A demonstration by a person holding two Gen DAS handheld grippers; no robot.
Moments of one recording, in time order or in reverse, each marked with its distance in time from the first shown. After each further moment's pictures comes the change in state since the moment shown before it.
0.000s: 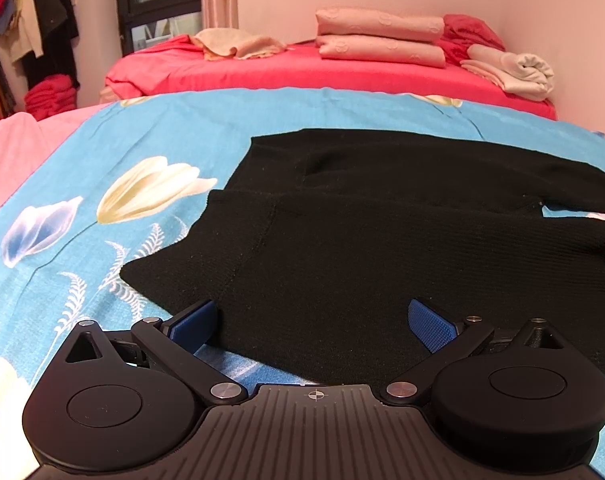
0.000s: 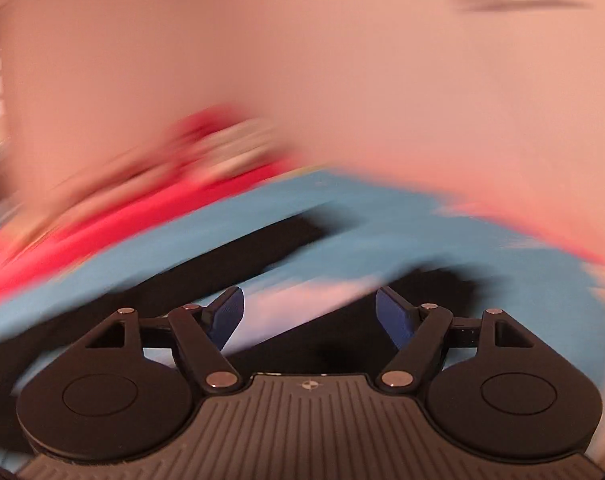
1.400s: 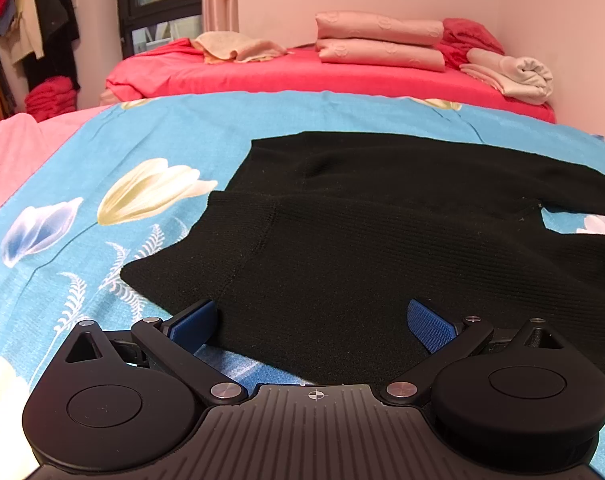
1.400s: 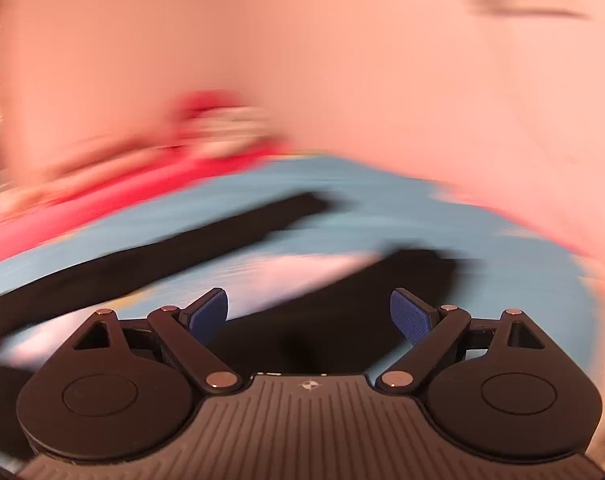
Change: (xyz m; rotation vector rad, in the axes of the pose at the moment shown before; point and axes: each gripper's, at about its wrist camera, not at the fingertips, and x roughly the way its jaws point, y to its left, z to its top) left arm -0.001 -0.001 0.000 -0.001 -0.012 -0.002; right arm -0.005 -0.040 -0.003 0.082 -0.001 -0.277
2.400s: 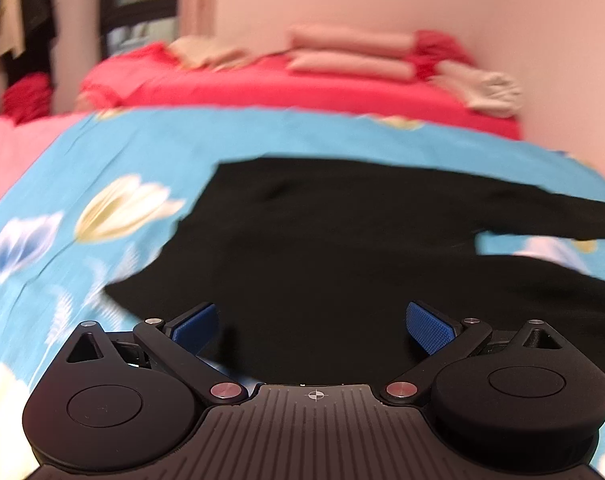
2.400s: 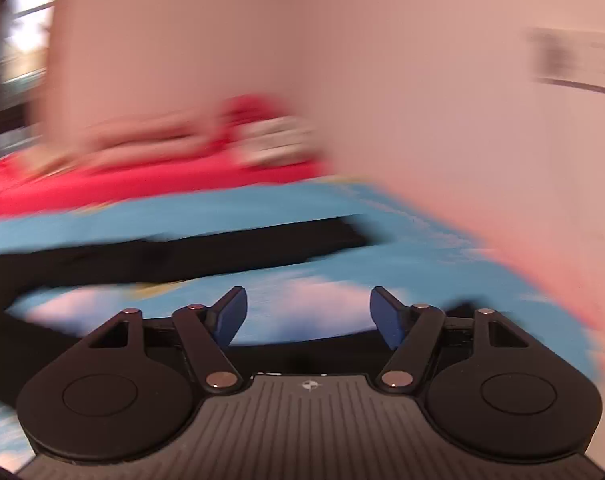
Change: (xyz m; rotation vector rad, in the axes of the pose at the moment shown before) left arm -0.037 -0.019 0.020 0.014 -0.027 -0.128; right arm -0.037 0.066 -0.002 -0.290 -0.037 0.264
